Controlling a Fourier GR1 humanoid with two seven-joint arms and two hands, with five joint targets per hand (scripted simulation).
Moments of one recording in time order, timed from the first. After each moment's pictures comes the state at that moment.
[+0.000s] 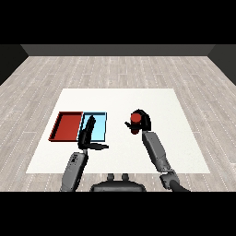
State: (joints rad) left arm -0.09 0.00 -0.16 -1.57 0.02 0.04 -0.25; right arm -0.55 -0.01 0.00 -0.95 -0.15 -0.12 -0.43
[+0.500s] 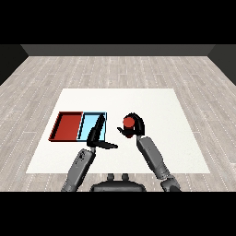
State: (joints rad) left arm -0.18 0.00 -0.30 -1.52 0.08 0.15 -0.21; right arm -0.45 0.00 0.24 -1.17 -0.22 -0.29 -0.38
